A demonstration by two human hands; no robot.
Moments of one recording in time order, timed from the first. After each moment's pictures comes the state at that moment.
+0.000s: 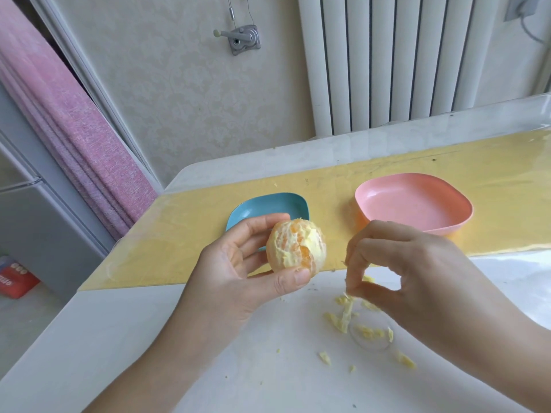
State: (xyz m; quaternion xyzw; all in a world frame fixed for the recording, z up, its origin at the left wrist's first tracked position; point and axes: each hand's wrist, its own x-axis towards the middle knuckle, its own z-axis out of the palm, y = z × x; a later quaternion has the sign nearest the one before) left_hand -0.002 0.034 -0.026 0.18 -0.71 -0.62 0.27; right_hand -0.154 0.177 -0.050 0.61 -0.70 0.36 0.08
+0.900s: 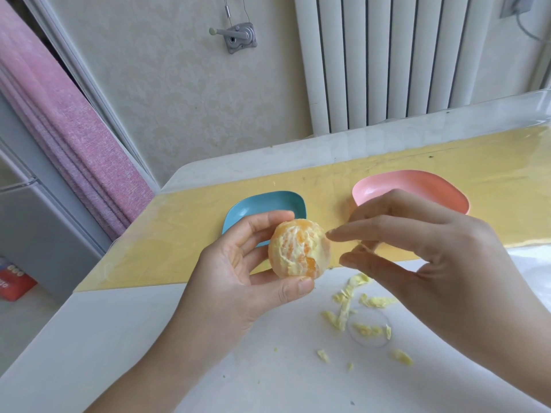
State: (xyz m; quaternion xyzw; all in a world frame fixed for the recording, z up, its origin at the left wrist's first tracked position) left_hand -0.003 0.037 -0.029 0.14 -0.72 -0.62 0.27; right_hand -0.154 0.181 -0.041 0.60 -0.62 0.48 0.13
